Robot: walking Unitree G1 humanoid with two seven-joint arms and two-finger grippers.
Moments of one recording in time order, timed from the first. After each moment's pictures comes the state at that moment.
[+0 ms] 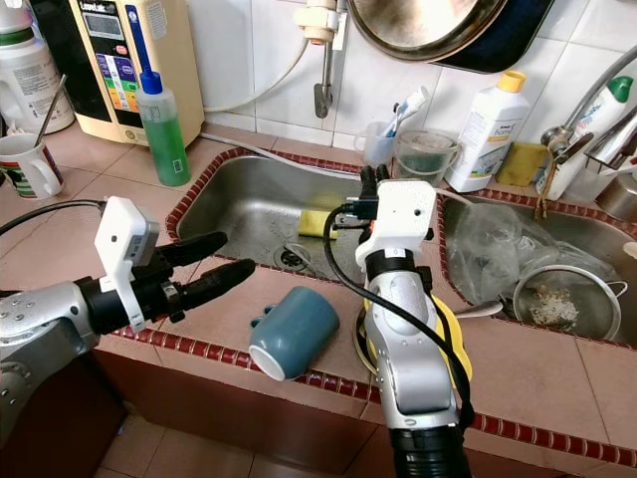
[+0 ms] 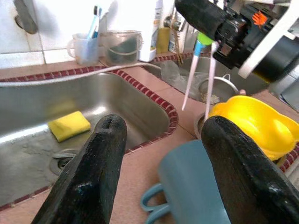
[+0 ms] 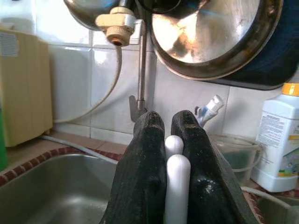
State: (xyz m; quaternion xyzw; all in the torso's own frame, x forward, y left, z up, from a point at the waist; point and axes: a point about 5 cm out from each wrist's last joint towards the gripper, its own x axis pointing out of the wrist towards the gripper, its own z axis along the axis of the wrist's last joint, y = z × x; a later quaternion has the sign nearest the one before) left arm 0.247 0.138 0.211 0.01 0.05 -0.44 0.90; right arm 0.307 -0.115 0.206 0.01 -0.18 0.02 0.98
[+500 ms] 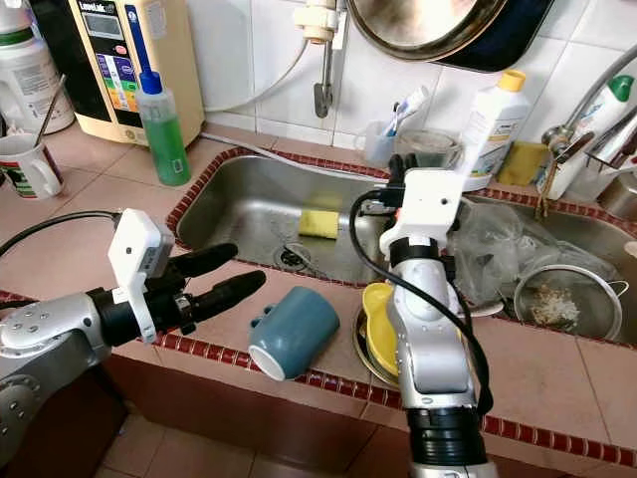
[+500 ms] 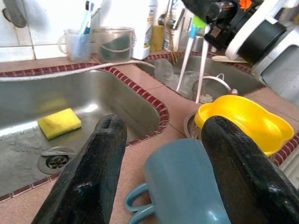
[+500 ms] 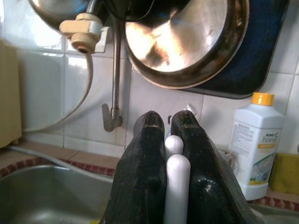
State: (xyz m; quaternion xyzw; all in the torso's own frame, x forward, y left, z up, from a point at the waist) left arm 0.242 0.130 0.209 0.00 0.05 -0.44 0.90; right arm 0.322 -0.141 0.214 0.00 -0.20 -0.02 0.98
